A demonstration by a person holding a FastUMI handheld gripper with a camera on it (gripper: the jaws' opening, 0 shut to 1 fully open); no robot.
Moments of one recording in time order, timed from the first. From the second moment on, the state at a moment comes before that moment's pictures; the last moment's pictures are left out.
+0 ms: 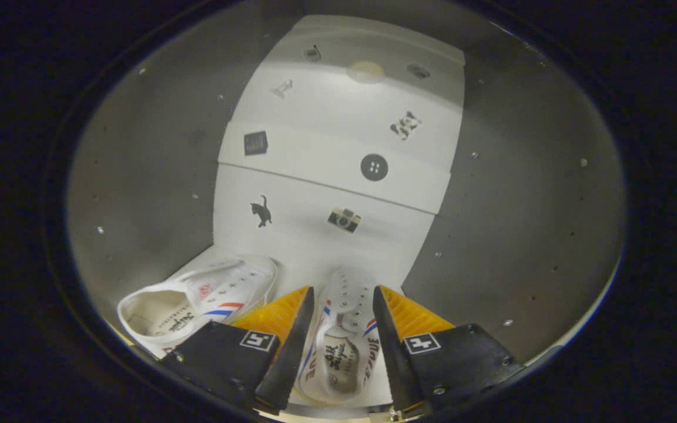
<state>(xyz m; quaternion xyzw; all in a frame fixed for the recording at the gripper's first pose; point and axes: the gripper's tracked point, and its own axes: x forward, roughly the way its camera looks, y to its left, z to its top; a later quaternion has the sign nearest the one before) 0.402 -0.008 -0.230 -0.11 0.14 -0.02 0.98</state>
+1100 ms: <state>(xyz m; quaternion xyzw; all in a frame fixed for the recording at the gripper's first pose) 0.032 0.031 0.005 -0.03 0.03 0.11 0.99</state>
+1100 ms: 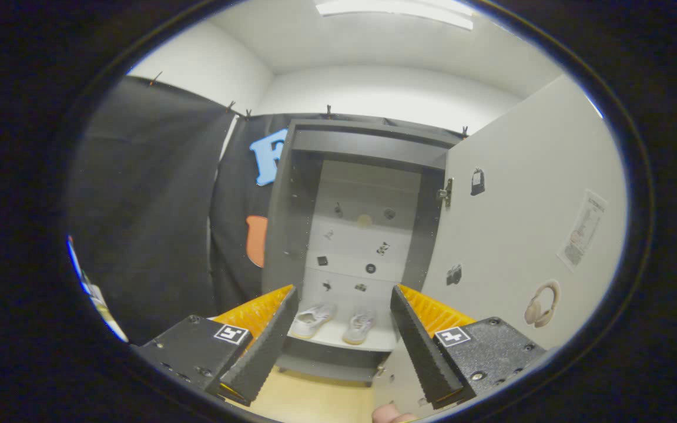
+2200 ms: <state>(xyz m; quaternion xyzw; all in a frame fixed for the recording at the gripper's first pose) -0.180 -0.244 0.044 -0.03 -0.04 0.04 1.00</state>
